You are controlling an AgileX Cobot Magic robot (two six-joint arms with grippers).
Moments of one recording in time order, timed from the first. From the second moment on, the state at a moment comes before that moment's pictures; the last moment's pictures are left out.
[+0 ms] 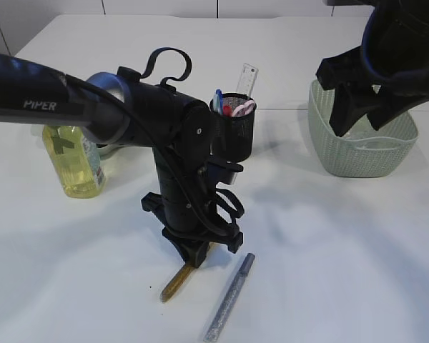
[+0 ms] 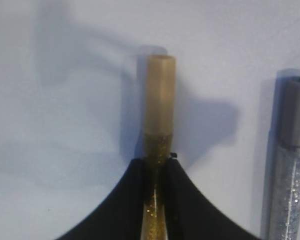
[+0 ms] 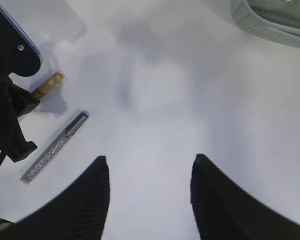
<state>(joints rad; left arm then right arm) -0.73 2.23 -1.55 -0.06 0.96 -0.17 0.34 1.59 -1.48 0.04 1.24 0.06</state>
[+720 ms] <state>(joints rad) -0.73 2.20 -1.51 -0.05 0.96 -0.17 0.34 1.59 -1.48 0.04 1.24 0.06</state>
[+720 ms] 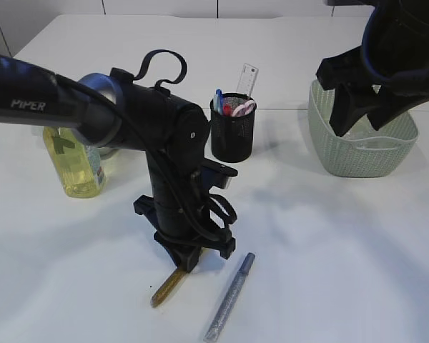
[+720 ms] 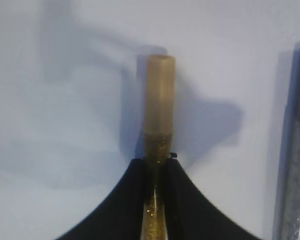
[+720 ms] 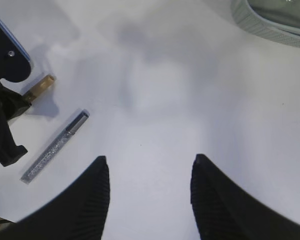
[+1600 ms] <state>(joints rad) -0.73 1.94 -1.23 -0.10 0.67 -0.17 0.34 1.59 -1.48 0.04 1.24 0.06</state>
